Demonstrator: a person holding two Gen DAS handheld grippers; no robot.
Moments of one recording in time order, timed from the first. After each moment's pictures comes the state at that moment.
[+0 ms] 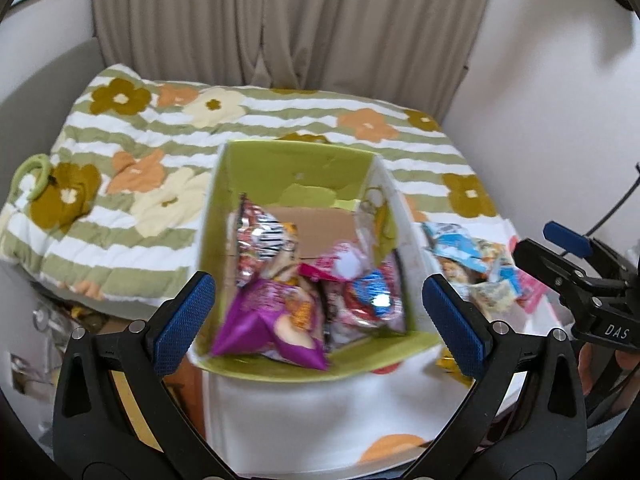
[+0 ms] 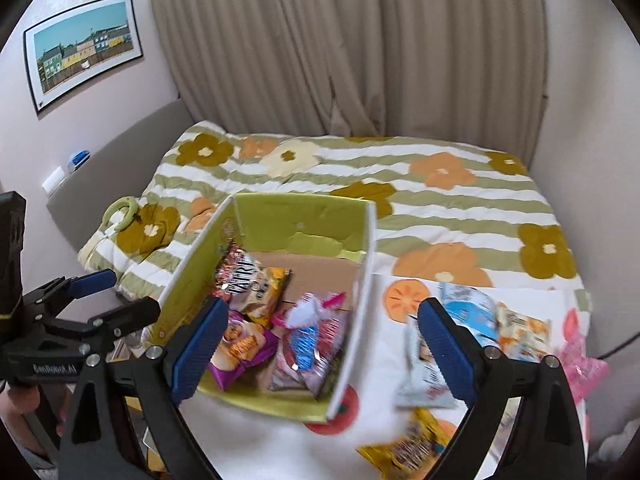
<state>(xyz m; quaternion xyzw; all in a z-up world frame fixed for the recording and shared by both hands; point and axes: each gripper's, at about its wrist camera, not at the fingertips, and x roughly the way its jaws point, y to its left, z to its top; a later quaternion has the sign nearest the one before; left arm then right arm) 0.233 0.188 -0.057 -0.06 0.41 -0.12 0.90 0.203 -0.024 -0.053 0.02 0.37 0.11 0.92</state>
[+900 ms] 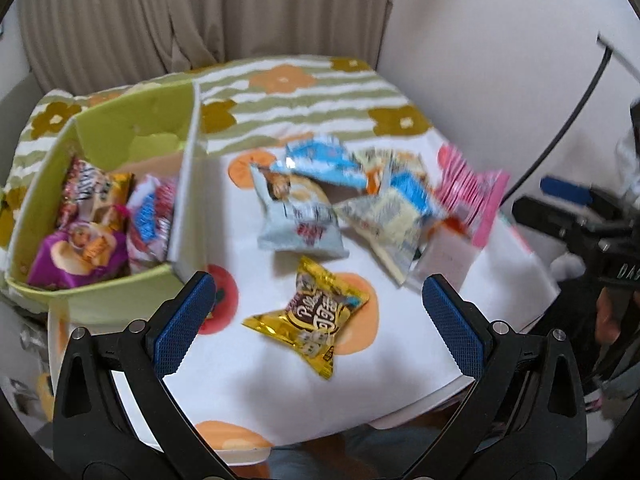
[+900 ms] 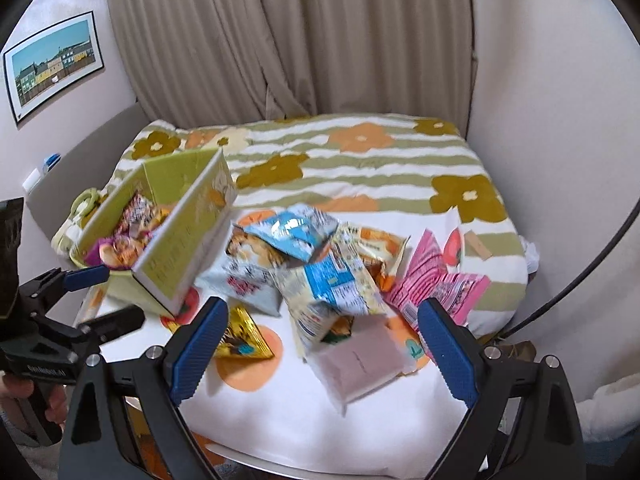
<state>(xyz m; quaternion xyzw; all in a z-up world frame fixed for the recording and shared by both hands) 0.160 -0.064 -0.145 0.04 0.44 -0.17 0.88 0.113 -0.260 -0.117 0.03 0.40 0.07 0.91</state>
